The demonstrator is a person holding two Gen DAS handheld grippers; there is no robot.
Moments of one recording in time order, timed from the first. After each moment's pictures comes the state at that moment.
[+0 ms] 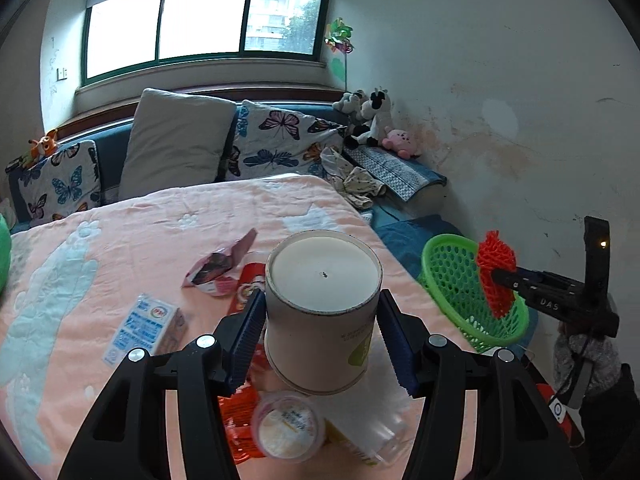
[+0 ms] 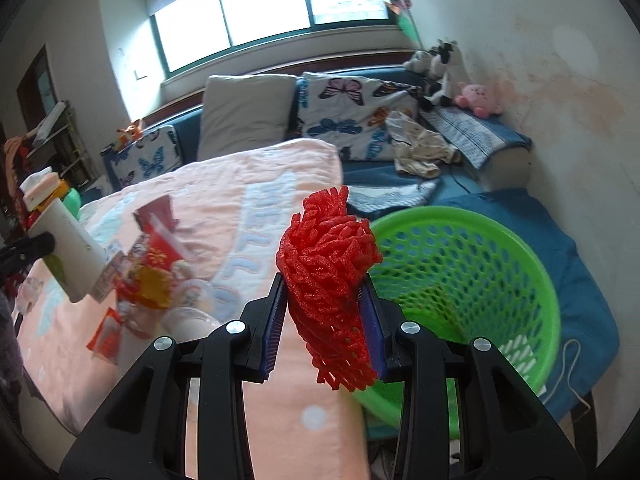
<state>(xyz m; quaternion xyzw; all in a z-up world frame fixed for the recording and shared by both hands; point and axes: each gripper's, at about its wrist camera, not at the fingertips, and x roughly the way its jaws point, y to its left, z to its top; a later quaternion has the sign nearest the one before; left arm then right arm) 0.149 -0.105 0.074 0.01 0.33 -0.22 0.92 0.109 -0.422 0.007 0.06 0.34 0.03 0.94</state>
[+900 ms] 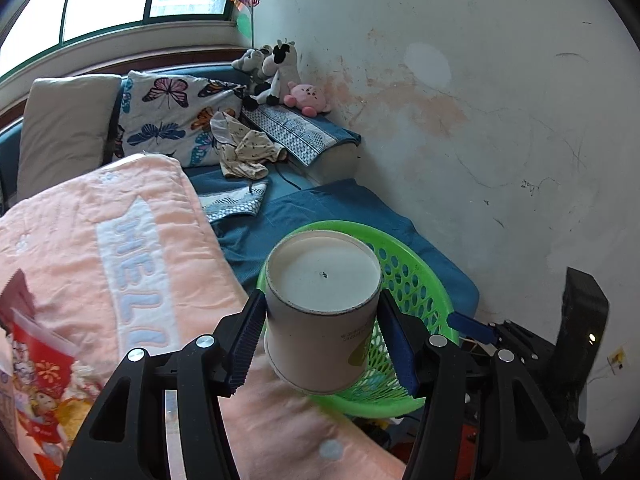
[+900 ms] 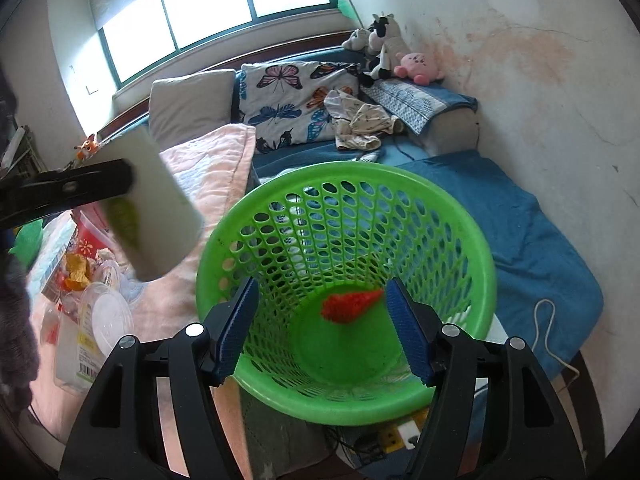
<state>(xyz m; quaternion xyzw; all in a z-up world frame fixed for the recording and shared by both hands) 0.208 -0.328 0.030 0.01 0.39 -0.34 0.85 0.083 -0.508 -0.030 0.10 0.36 -0.03 0.93</state>
